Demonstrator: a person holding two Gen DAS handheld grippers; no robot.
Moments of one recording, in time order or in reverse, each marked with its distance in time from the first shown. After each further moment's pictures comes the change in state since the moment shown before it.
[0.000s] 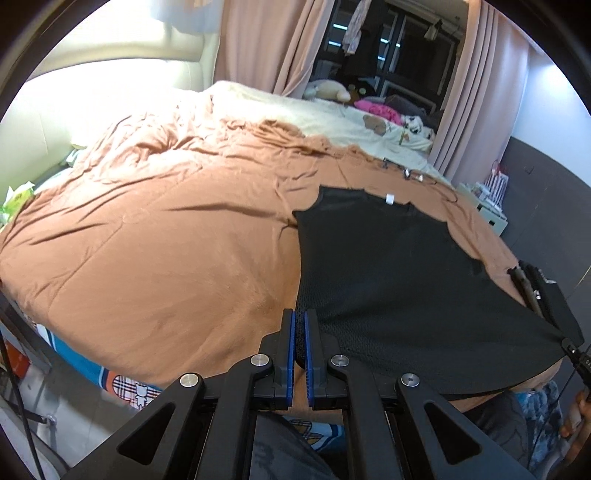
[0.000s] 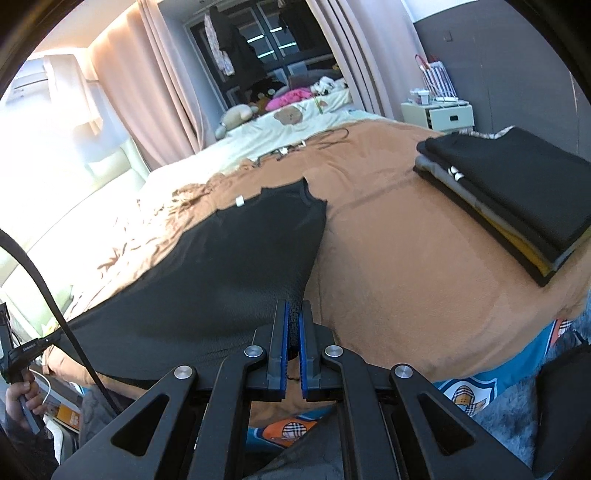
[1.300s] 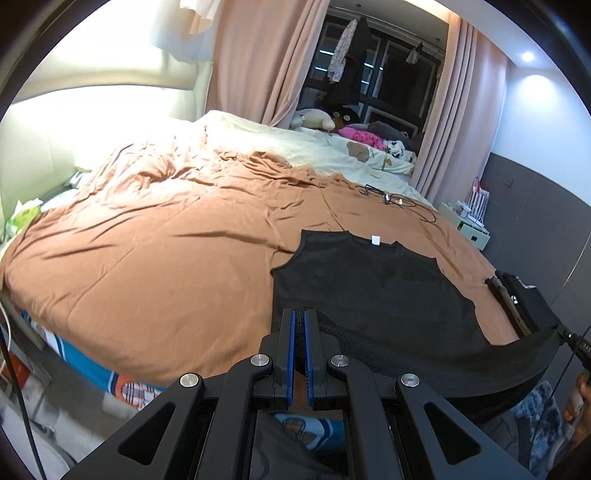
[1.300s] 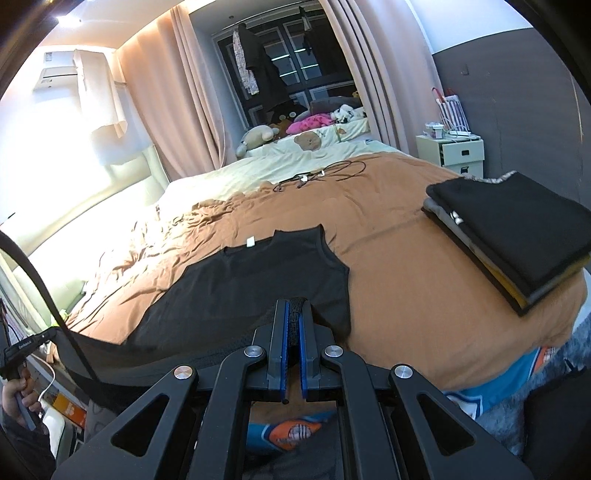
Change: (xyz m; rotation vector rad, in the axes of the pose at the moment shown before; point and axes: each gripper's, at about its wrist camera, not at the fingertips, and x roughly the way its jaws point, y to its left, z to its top) left arm -0.045 0.000 -0.003 0.030 -0.103 -0.047; right arm 0.009 0.012 0.027 -0.082 -0.069 0.014
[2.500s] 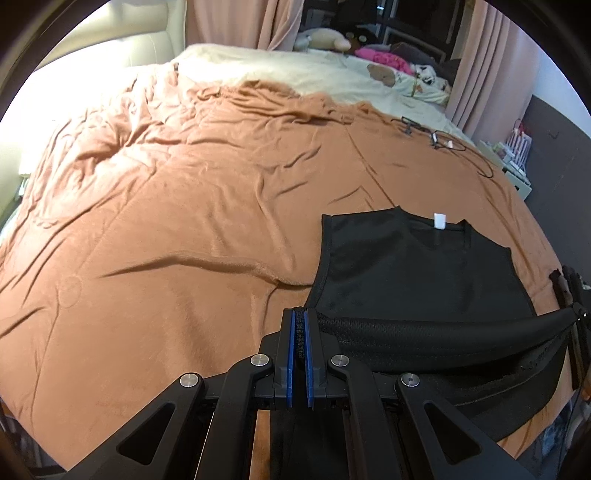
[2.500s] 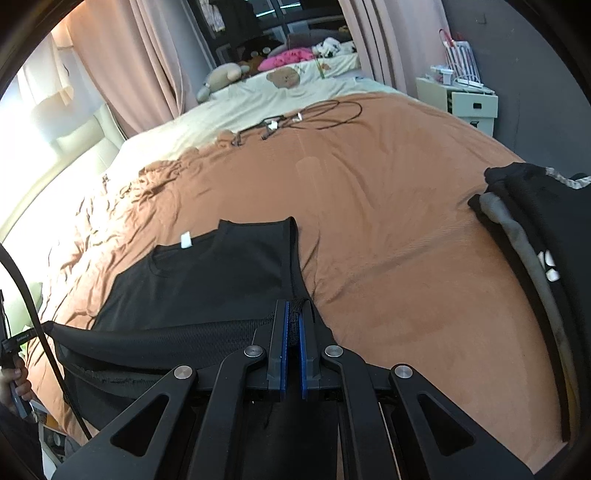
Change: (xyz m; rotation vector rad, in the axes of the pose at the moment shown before) left arm 0.248 0.003 0.107 0.050 0.338 0.092; right arm 0.253 -0.031 0.128 0.033 0.280 -0.067
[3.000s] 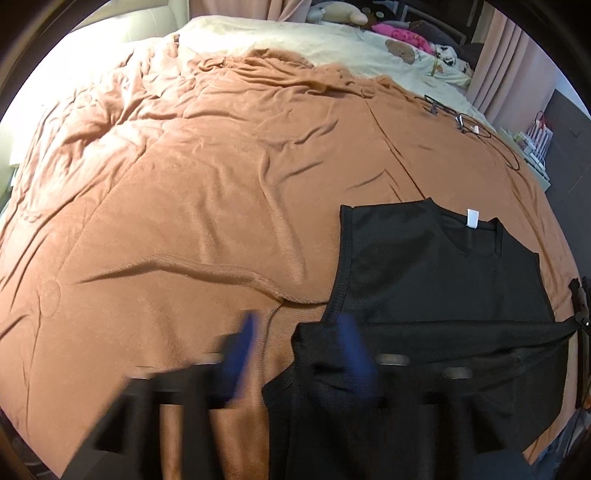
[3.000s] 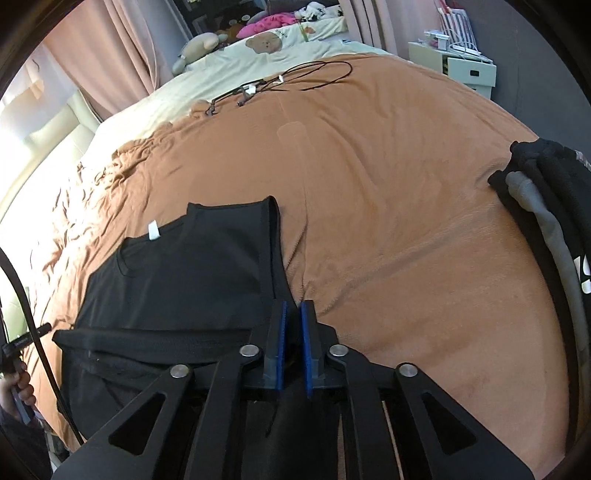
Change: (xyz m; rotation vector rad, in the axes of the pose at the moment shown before) left arm 0.049 0.008 0.025 -0.021 0.087 0.037; right arm 0.050 -0.012 0.030 0.037 0.117 -0.034
